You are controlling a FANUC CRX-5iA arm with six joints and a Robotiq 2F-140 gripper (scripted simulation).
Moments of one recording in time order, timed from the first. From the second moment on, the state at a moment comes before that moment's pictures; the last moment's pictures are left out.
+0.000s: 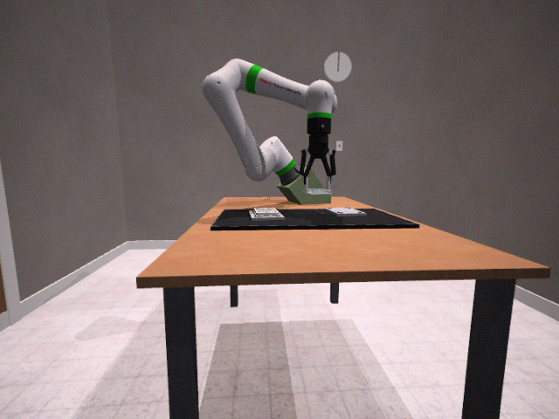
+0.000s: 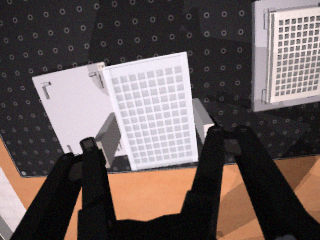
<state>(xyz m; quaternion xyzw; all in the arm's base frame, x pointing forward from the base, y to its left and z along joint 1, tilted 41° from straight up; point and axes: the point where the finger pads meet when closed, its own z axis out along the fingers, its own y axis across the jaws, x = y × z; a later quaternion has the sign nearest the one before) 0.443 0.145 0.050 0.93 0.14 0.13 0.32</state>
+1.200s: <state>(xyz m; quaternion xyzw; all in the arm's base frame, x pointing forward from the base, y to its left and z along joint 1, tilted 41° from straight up) 0.474 0.071 0.118 0.93 0.14 0.13 0.32</state>
